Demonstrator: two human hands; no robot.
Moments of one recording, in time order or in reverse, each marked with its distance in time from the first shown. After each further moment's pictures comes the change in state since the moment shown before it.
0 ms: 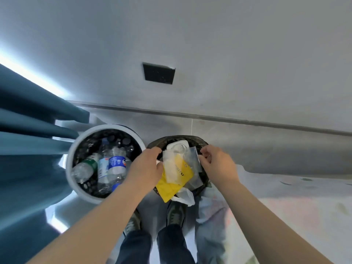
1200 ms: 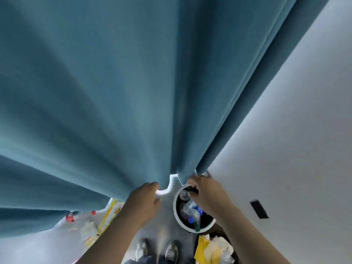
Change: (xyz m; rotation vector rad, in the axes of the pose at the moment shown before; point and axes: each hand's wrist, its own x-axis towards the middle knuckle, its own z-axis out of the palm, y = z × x) left_hand -0.443 0.005 -0.223 -0.247 0.669 -0.655; right_hand -0.287 -0.395 -0.177 -0.589 -0.409 -1.308
